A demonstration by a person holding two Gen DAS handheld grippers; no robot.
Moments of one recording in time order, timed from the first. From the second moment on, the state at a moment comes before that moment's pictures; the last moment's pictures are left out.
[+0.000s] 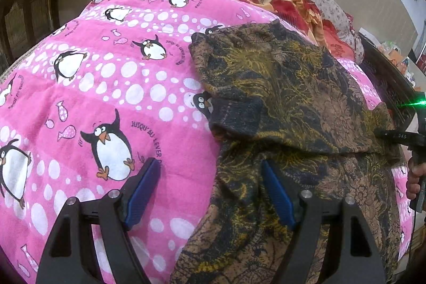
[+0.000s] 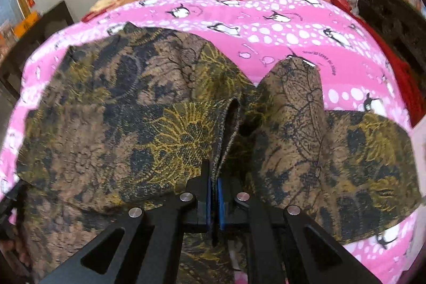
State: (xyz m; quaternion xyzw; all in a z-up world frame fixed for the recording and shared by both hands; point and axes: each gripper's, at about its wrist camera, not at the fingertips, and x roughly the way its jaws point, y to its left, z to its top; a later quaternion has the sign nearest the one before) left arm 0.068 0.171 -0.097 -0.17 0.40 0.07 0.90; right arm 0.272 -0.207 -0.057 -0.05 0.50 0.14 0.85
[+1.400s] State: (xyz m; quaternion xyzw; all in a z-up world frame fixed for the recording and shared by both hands) left arm 0.222 0.126 -0.074 -0.10 0.43 0.06 0.90; right arm 0.264 -0.172 -0.049 -0.05 0.46 0.16 0.87
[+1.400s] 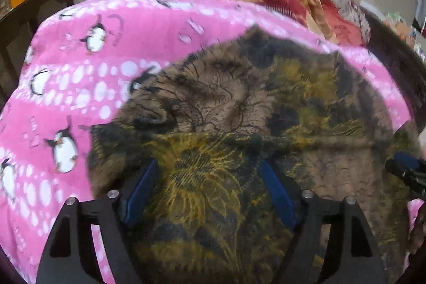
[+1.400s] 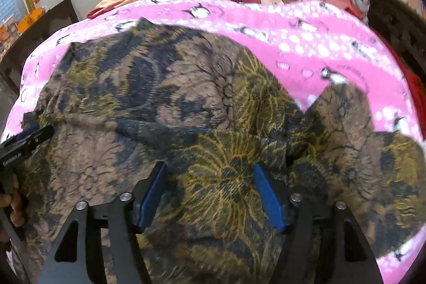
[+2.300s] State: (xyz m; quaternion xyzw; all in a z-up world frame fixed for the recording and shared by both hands) left arm 0.111 0.072 -0.066 -0.07 0.39 0.01 0.92; right arm 0.188 -0.357 0.017 0.06 0.39 0.01 0.92
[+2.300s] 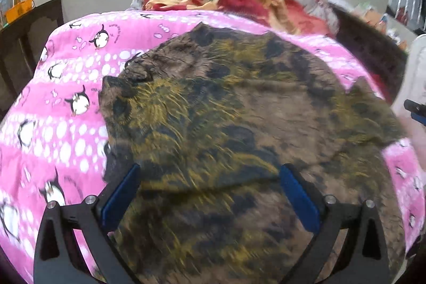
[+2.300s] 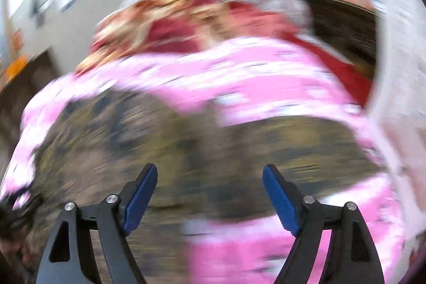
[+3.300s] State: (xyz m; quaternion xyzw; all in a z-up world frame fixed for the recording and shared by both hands) left arm 0.114 0.055 -0.098 -0.05 0.43 0.03 0.90; right arm 0.205 -0.535 0.135 0.25 0.27 -0.03 0.93
